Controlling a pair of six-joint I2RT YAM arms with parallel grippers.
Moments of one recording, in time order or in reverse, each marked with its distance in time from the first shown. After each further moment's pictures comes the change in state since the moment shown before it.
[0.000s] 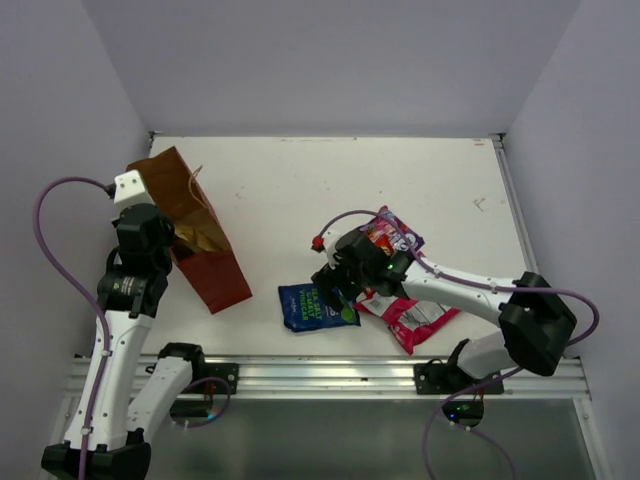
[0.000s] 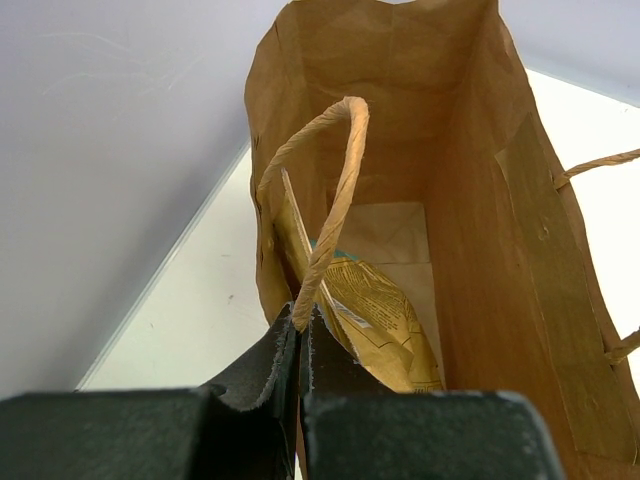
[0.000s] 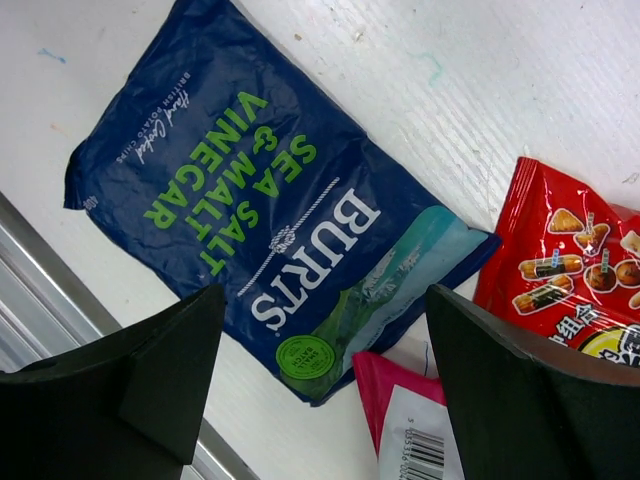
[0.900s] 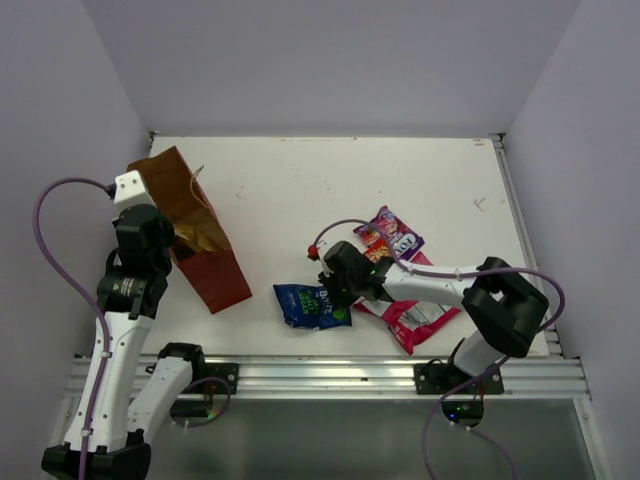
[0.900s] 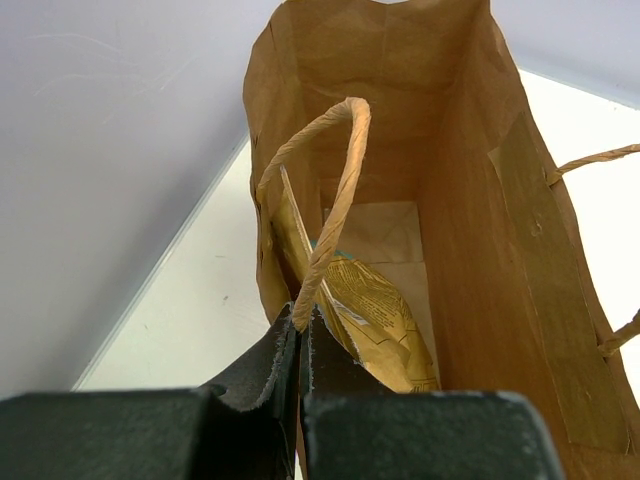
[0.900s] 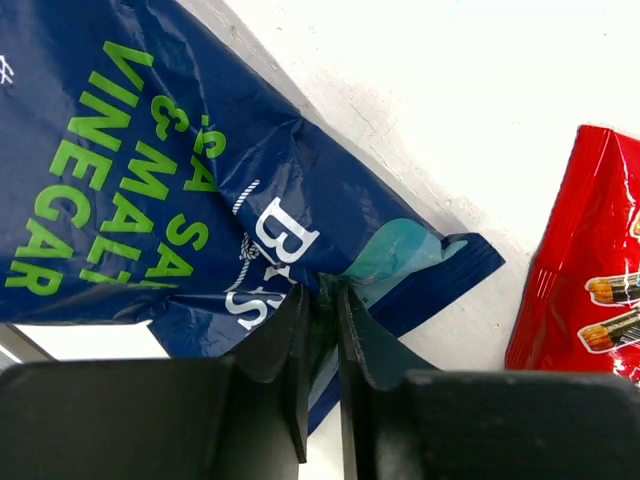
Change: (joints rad) left arm 0.000 -0.007 -0.001 0.000 0.016 0.000; right arm 0.034 0.172 -0.026 0.078 0.057 0.100
